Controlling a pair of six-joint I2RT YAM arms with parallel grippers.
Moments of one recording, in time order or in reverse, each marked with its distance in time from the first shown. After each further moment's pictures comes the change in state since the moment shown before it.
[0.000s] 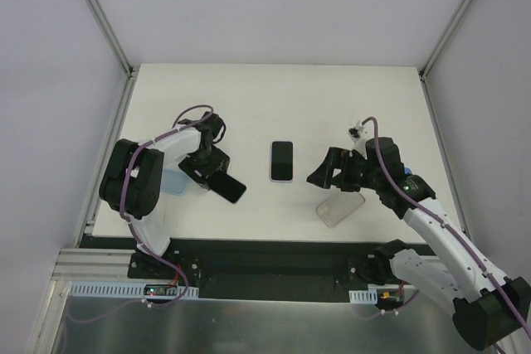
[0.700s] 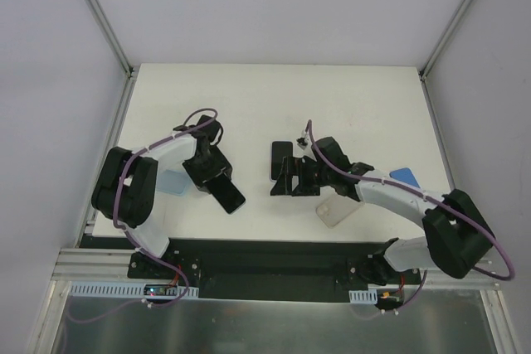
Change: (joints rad) left arm -0.001 -0.080 -0.081 0.082 0.132 0.255; right arm 0.237 0.479 -0.011 0.362 -0.059 0.084
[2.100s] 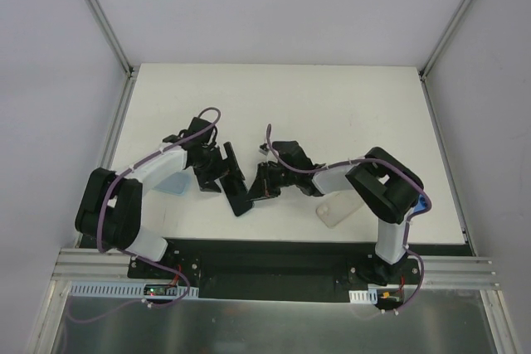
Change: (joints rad) left arm -0.001 -0.169 -0.121 0.177 0.302 0.211; right arm 0.111 0.569 0.132 0.600 -0.293 0.187
